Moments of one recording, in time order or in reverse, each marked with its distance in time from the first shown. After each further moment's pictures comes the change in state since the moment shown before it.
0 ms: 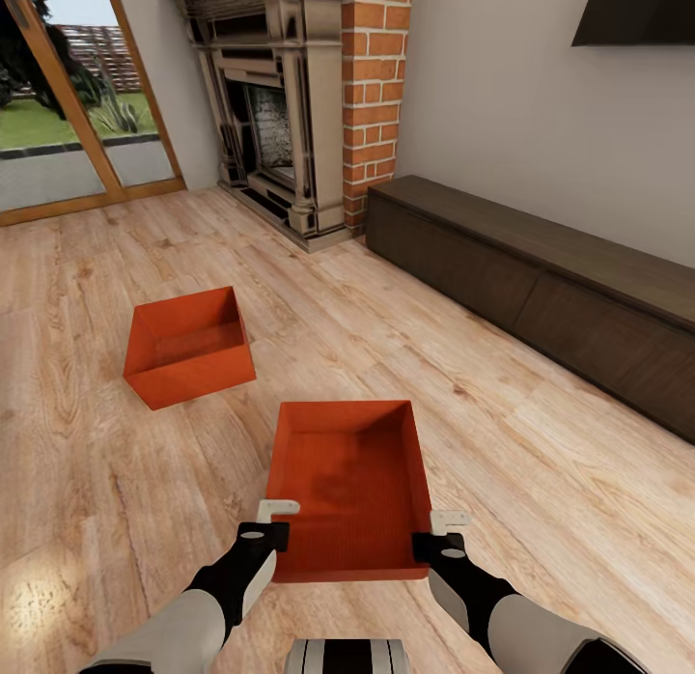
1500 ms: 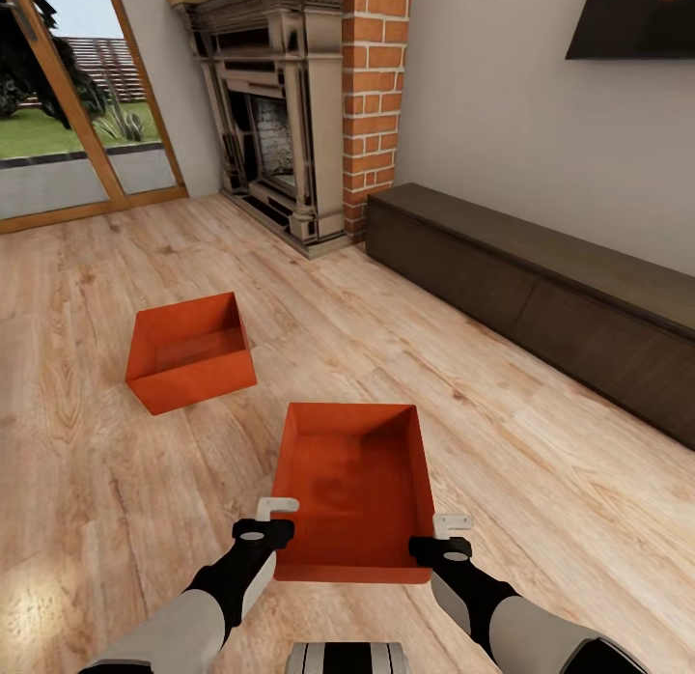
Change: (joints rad) left arm 0.000 0.001 0.000 0.005 -0.025 -0.045 0.011; right arm 0.000 0.000 -0.008 0.025 0.005 -0.003 -0.001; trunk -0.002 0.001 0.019
